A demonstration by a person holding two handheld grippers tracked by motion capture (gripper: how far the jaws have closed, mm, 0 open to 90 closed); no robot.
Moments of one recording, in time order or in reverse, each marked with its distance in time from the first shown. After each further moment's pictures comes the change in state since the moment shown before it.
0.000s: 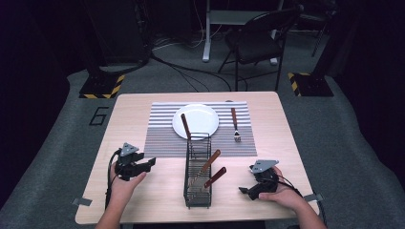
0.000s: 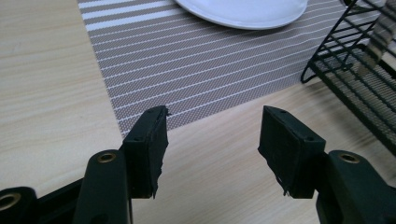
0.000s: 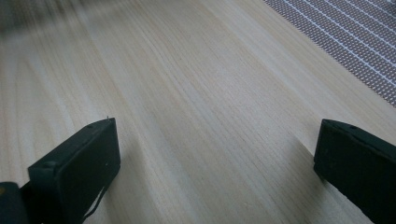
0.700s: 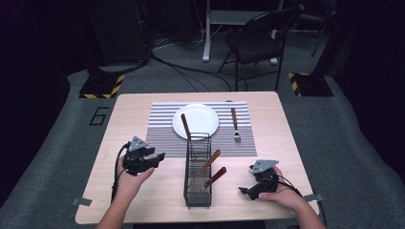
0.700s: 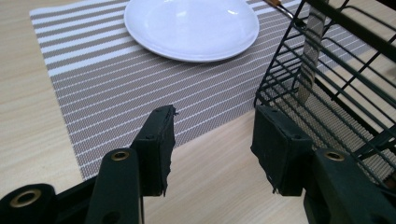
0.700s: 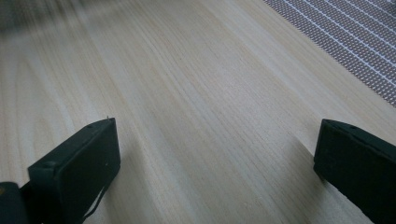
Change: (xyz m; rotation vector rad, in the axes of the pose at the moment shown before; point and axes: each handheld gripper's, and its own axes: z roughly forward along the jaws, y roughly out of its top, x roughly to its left) left arm -0.028 0.029 -0.003 -0.024 -0.068 0.069; right arm 0.000 0.000 0.000 0.000 0.000 0.000
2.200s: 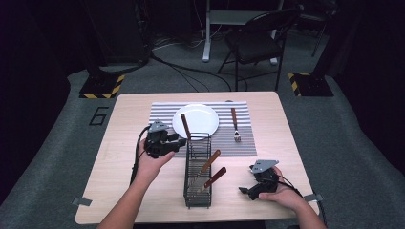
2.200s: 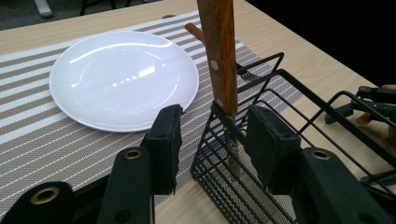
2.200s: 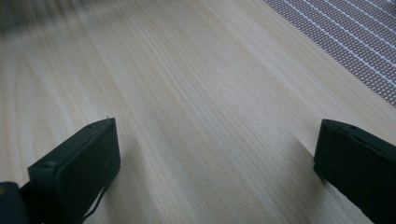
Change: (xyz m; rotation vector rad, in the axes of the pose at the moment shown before) left arm -0.035 0.063 0.033 -0.043 -0.160 0.012; right arm 0.000 0.000 0.000 0.000 0.000 0.000
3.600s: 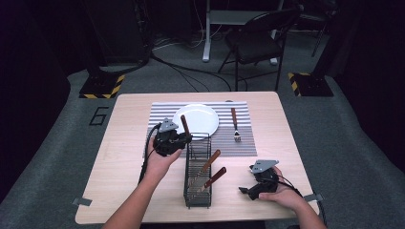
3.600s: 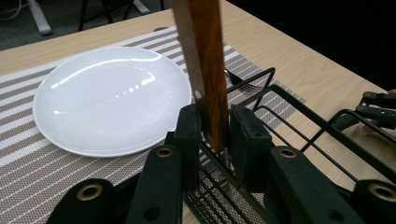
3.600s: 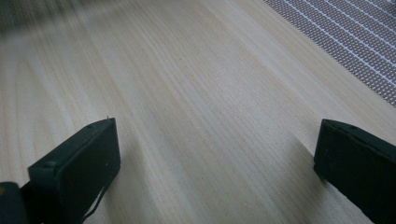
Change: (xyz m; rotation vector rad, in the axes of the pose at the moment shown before) left arm -0.012 0.005 0.019 -0.033 0.005 0.061; right arm 0.000 0.000 0.000 0.000 0.000 0.000
